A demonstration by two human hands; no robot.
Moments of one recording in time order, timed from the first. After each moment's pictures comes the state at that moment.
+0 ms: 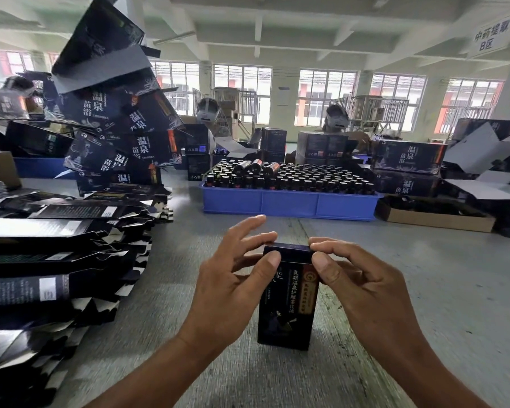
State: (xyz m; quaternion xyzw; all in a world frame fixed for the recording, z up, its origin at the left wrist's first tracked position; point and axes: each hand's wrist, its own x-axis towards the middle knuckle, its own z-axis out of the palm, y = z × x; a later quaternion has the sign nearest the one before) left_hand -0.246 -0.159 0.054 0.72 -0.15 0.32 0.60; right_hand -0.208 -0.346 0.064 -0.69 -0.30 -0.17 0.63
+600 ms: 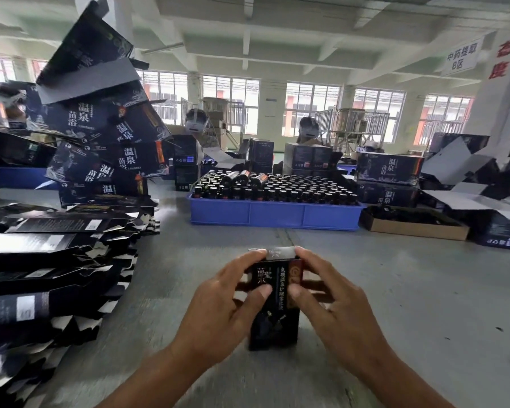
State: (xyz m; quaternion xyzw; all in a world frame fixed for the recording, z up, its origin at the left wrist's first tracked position) left_hand -0.231 -0.150 0.034 0.83 -0.16 0.29 0.46; right_hand -0.190 -0.348 0.046 -0.81 -0.30 -0.17 0.48
